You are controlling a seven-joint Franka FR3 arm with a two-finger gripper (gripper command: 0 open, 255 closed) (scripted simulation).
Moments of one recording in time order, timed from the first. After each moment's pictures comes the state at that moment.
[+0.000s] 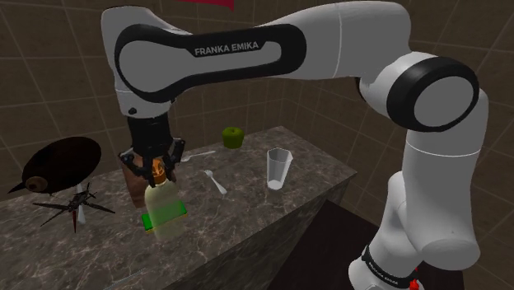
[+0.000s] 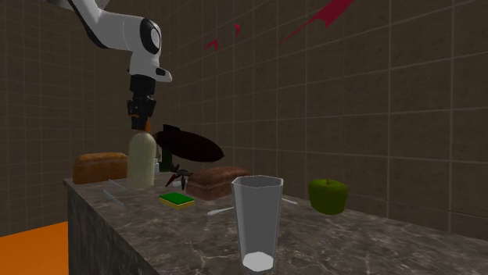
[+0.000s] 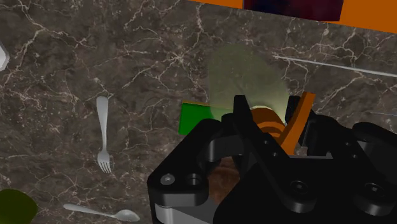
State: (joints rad) arm 0.43 0.30 0.15 -1.48 0.05 1.72 0.70
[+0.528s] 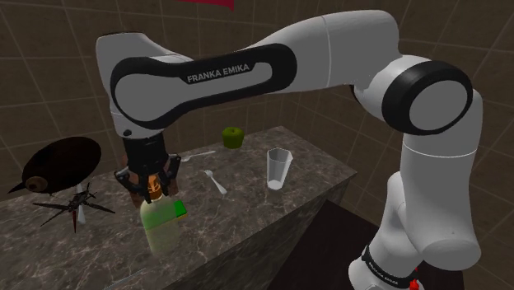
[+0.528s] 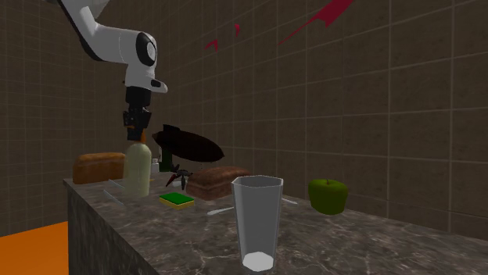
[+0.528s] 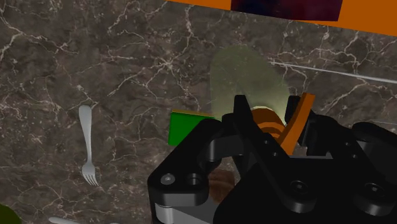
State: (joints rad) arm 0.45 0.33 0.16 -1.53 0.04 1.81 0.73
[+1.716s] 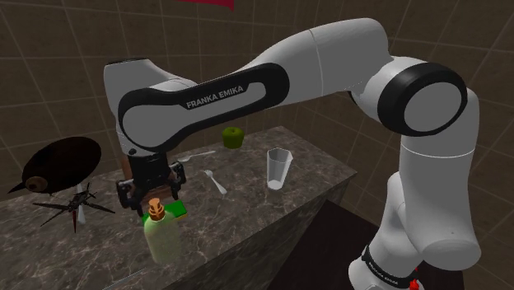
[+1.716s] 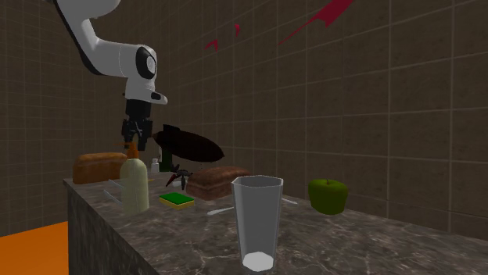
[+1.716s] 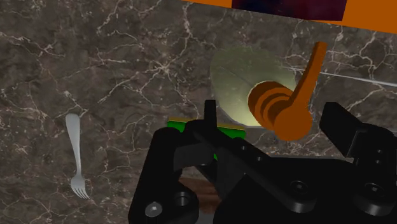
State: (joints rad) arm 0.45 0.35 0.16 -1.61 0.04 1.91 0.72
